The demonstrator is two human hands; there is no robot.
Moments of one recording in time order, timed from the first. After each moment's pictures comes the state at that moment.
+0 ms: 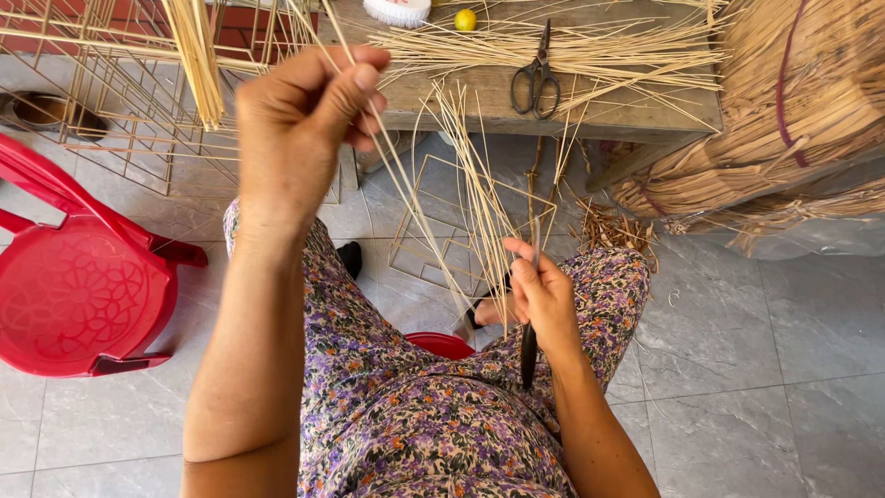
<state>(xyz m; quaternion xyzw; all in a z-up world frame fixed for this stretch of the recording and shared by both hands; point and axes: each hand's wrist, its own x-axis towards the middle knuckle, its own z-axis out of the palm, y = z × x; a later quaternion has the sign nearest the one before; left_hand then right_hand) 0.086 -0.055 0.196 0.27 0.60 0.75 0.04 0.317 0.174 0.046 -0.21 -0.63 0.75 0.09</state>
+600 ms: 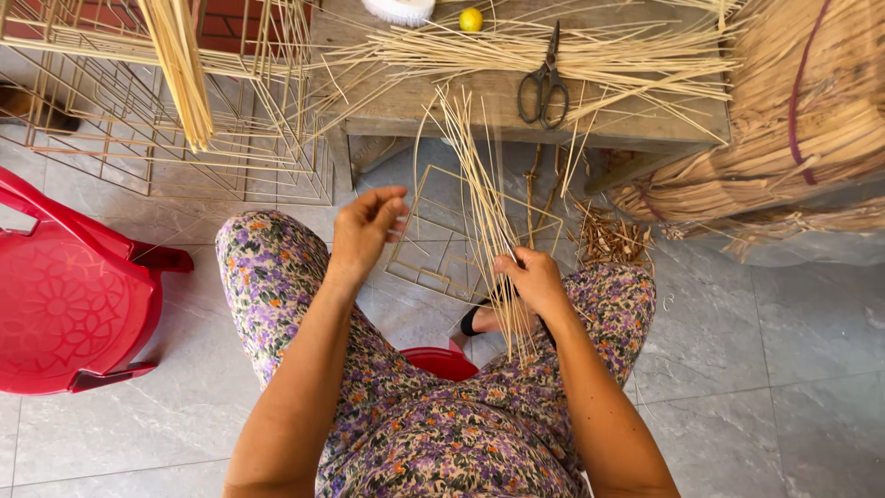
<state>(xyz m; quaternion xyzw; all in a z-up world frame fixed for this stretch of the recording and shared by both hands) 0.080 -0.020 -0.021 0.09 0.66 0.71 0.23 0.255 0.251 -0.067 -0.25 -0.88 0.39 -0.04</state>
